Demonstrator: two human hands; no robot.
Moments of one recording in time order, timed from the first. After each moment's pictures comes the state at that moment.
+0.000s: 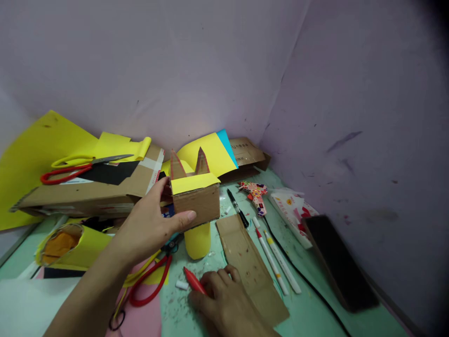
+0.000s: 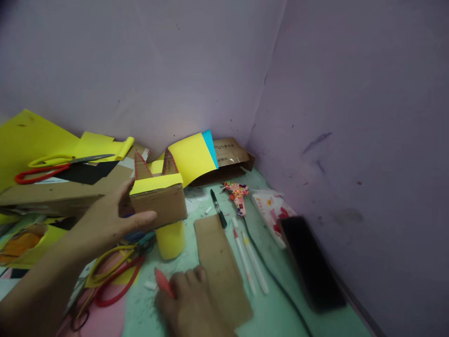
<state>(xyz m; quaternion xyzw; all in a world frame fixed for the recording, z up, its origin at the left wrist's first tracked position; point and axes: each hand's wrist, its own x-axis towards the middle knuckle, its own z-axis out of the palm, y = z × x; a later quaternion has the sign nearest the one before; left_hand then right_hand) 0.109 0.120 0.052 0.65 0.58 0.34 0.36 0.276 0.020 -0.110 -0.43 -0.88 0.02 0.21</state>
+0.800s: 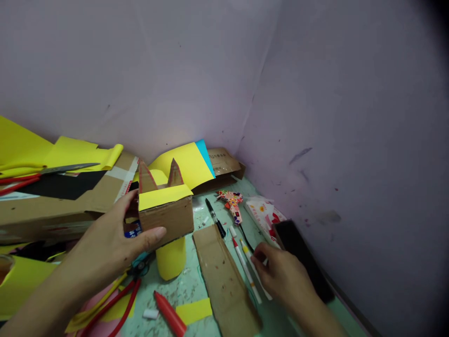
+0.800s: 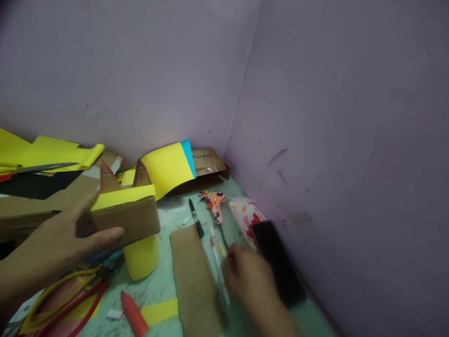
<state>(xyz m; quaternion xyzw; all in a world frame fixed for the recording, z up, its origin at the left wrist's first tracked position) 0.122 0.113 0.066 0.64 0.62 0.34 0.30 0.400 0.052 -0.026 -0.77 -0.63 0.10 0.06</state>
